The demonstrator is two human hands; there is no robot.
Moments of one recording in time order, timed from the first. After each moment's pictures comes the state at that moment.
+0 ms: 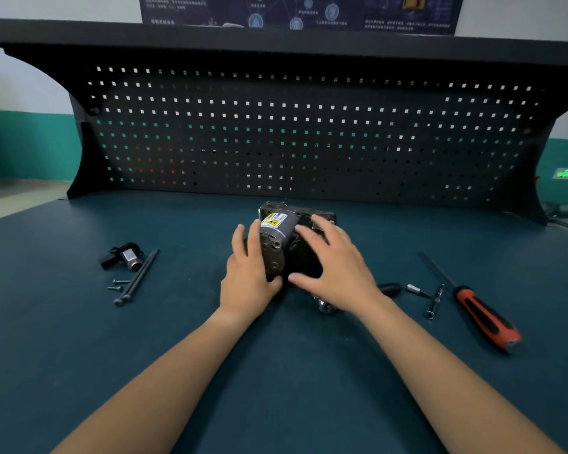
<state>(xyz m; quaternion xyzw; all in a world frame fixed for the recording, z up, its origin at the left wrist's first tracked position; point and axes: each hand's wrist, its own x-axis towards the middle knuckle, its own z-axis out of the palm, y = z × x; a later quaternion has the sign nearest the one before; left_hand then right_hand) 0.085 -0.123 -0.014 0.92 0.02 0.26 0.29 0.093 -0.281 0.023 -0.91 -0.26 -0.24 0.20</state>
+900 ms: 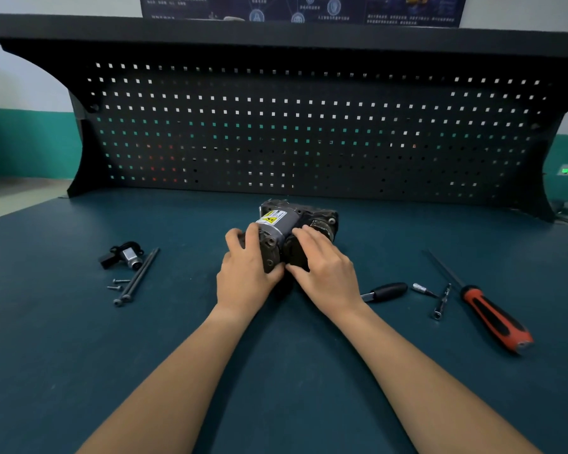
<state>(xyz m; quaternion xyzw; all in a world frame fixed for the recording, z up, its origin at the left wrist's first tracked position) 0.087 -0.122 -0.006 0.91 0.07 0.31 0.25 0.092 -0.253 0.003 -0.86 -0.26 -0.37 0.24</state>
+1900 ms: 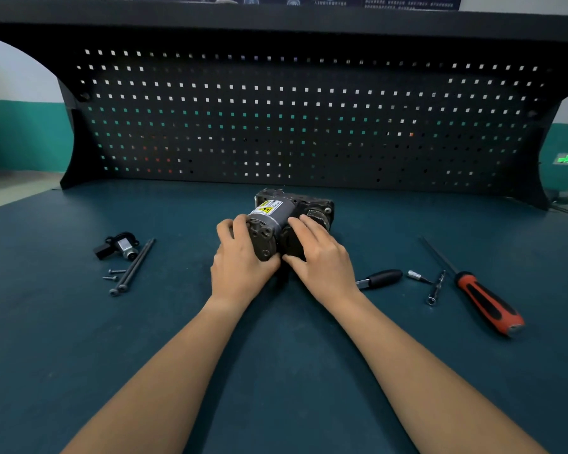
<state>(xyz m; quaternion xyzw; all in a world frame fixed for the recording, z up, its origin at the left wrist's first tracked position) 0.081 -0.123 -0.005 0.89 0.07 0.33 0.31 0.094 -0.256 0.003 -0.90 -0.23 -0.29 0.22</state>
